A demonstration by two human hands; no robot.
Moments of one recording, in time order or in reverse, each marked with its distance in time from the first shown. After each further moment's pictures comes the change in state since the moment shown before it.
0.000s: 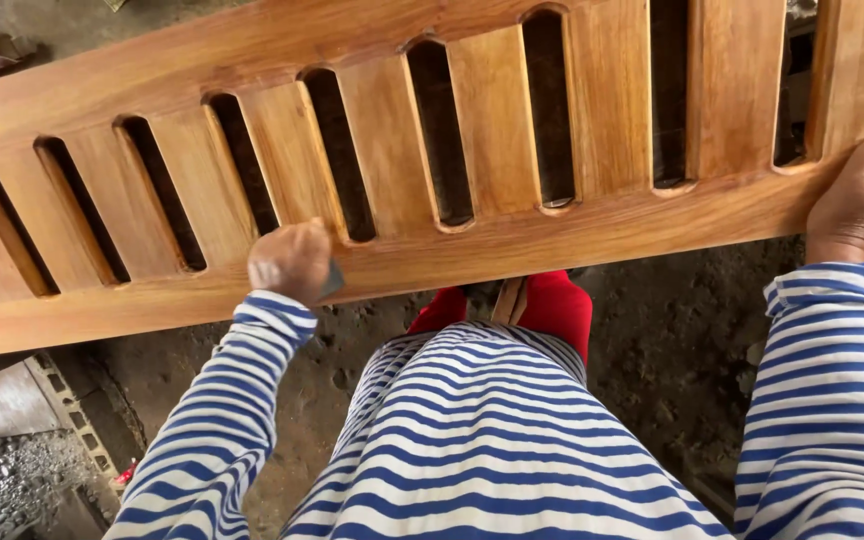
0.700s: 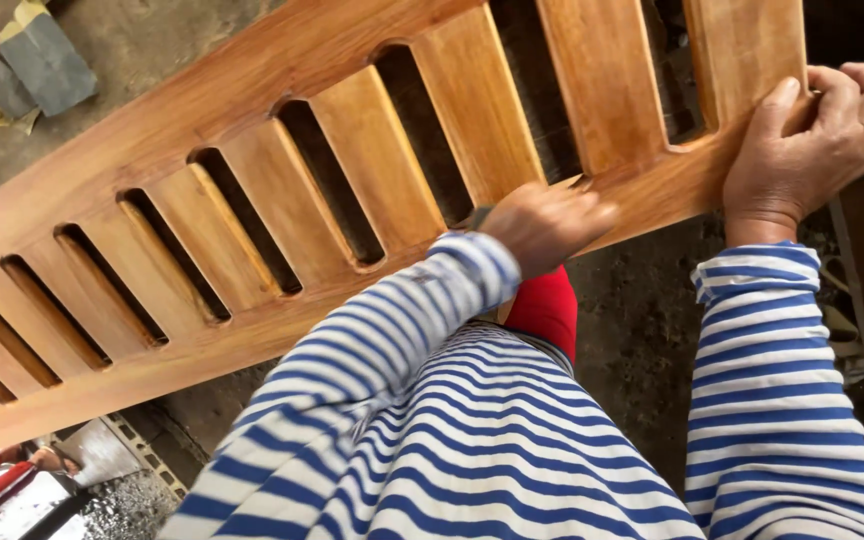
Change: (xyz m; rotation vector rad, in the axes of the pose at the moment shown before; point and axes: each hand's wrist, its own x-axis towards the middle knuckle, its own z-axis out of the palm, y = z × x) left_hand 0.200 0.322 0.047 -0.397 0.255 0.804; right_hand 0.017 -0.085 -0.049 -0.067 0.084 0.013
